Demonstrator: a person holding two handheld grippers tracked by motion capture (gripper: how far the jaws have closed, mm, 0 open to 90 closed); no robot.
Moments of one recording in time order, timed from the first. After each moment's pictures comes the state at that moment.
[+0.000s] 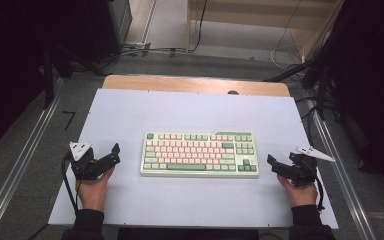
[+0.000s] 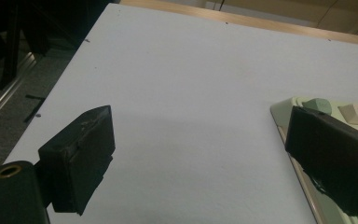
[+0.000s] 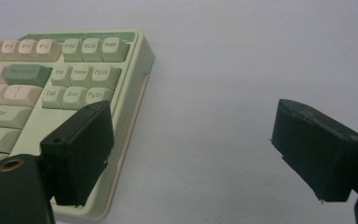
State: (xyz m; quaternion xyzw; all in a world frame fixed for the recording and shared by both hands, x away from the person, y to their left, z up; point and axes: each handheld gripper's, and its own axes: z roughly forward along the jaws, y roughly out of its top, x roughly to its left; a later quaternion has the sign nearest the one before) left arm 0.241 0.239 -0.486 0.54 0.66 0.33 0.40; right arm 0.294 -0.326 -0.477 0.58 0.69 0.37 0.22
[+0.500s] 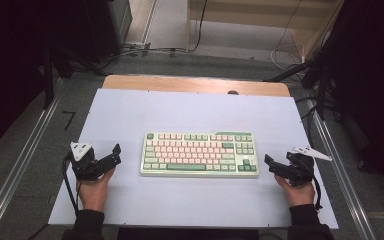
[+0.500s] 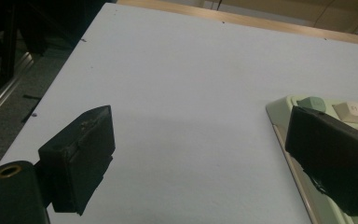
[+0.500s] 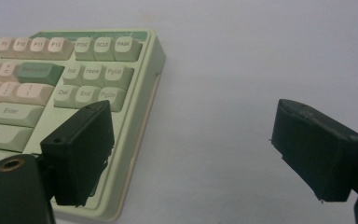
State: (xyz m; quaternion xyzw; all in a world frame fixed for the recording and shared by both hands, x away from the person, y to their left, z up) left arm 0.240 0.236 -0.485 0.55 0.66 0.32 0.40; right arm 0.296 -0.318 -0.477 0.58 0.70 0.37 0.21
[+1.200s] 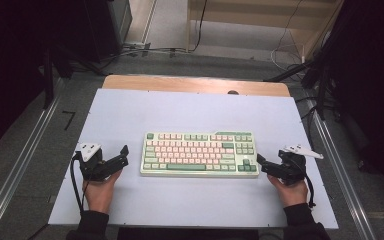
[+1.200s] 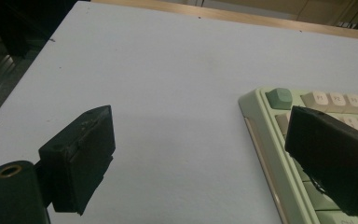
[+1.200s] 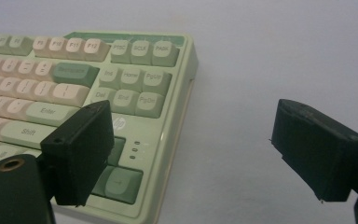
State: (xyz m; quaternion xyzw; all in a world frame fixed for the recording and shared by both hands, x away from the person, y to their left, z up) left arm 0.241 0.218 -0.483 0.57 0.64 0.31 0.41; right arm 0.296 -0.297 -0.474 0.55 0.71 0.38 0.21
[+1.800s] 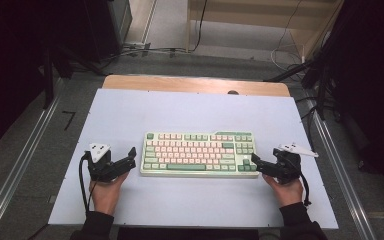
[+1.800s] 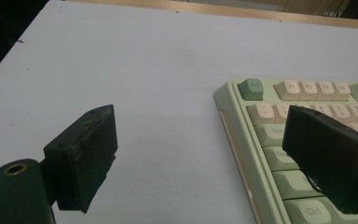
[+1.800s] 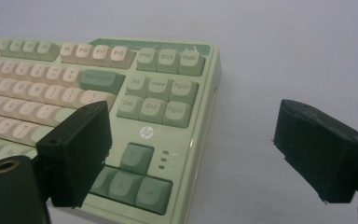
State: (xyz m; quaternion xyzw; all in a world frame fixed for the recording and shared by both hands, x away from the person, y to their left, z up) left arm 0.241 0.199 -0.483 0.59 0.62 0.30 0.41; right arm 0.297 -0.284 -0.469 0.54 0.72 0.39 0.20
